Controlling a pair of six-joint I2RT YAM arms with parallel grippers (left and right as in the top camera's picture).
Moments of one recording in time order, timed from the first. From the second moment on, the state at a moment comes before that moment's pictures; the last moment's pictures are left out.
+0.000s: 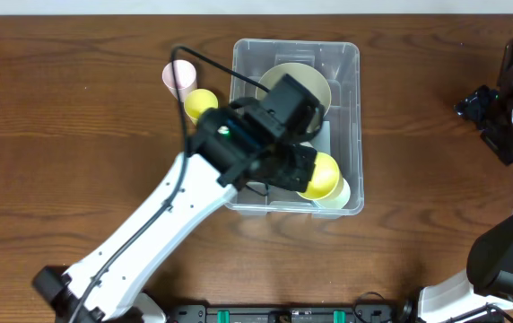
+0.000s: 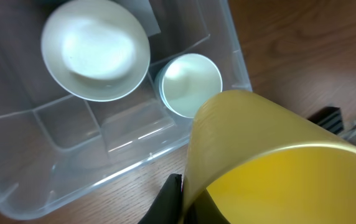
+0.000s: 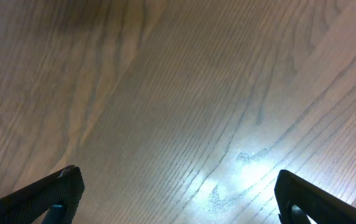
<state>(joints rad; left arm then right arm) -0.78 1.63 1.75 -1.29 0.21 -0.45 -0.29 1.76 1.61 -1.21 0.23 0.72</state>
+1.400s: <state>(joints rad) -0.80 1.87 1.74 -1.23 0.19 -0.47 -0.29 1.76 1.61 -1.21 0.23 0.72</state>
